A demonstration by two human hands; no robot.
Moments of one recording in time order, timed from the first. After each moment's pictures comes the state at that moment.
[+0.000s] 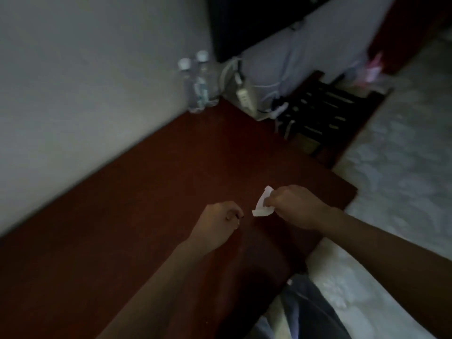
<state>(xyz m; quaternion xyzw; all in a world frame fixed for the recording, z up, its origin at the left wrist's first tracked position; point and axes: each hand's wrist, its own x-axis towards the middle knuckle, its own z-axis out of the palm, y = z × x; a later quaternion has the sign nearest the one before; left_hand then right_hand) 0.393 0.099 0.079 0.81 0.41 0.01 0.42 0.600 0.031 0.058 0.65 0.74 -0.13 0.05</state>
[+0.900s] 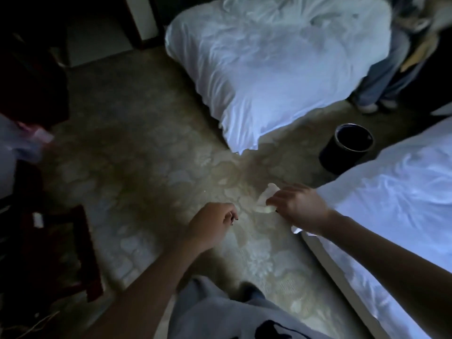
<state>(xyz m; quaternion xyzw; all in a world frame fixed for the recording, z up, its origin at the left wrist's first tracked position) 0.940 -0.425 0.059 0.90 -0.20 -0.24 0.29 0.904 -0.658 0.069 0.96 0.26 0.04 -0.05</state>
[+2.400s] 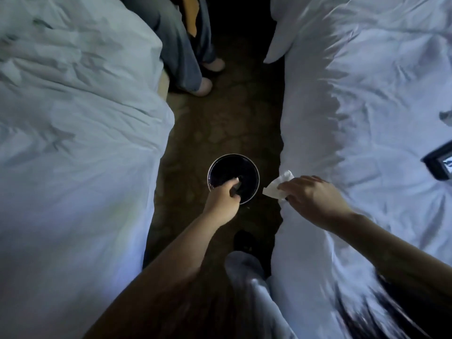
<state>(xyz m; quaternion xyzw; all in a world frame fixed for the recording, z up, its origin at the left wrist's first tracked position) 1.411 -1.265 -0.103 0.77 -0.37 -0.50 0.12 1.210 -1.334 -0.078 0.90 -0.38 -0.01 -0.21</state>
